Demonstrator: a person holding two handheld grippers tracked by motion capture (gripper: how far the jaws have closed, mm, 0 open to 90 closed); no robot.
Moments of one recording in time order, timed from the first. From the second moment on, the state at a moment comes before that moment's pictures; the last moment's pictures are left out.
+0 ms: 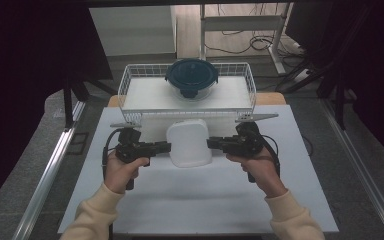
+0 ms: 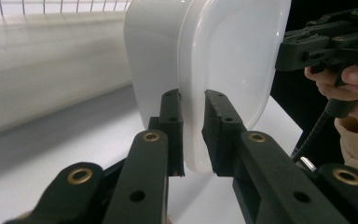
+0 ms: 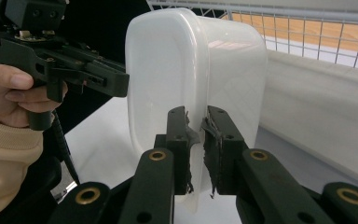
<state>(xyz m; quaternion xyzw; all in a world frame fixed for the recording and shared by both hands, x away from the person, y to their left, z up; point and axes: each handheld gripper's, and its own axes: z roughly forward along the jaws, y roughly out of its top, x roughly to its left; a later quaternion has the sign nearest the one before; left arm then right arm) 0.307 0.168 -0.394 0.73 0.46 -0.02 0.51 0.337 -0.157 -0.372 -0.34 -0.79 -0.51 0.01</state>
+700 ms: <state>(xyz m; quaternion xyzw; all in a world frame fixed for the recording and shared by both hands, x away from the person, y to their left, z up) 0.331 0.168 -0.347 0.73 0.44 0.01 0.52 0.355 -0.158 -0.335 -0.34 -0.78 -0.53 -0.01</state>
